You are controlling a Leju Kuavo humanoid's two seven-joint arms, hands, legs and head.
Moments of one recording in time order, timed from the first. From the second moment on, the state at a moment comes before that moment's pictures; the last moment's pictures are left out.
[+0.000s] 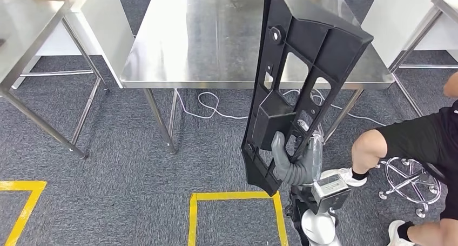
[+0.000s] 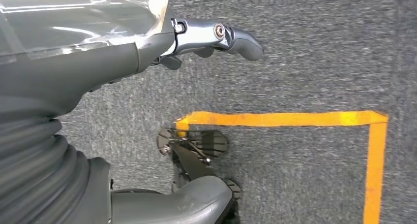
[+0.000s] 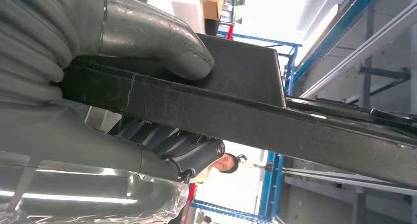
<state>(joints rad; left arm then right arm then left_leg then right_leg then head) -0.05 -0.08 0.36 -0.20 -0.21 0.08 -0.52 -0.06 0.03 0.31 -1.80 0.15 -0.20 -0.50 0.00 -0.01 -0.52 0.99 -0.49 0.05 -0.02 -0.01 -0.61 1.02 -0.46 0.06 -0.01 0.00</state>
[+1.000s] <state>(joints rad) -0.05 -0.08 0.36 -0.20 -0.22 0.07 -0.52 -0.06 0.04 0.30 -1.81 0.17 -0.19 -0.49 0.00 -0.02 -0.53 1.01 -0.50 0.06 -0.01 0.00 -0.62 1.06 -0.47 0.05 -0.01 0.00</state>
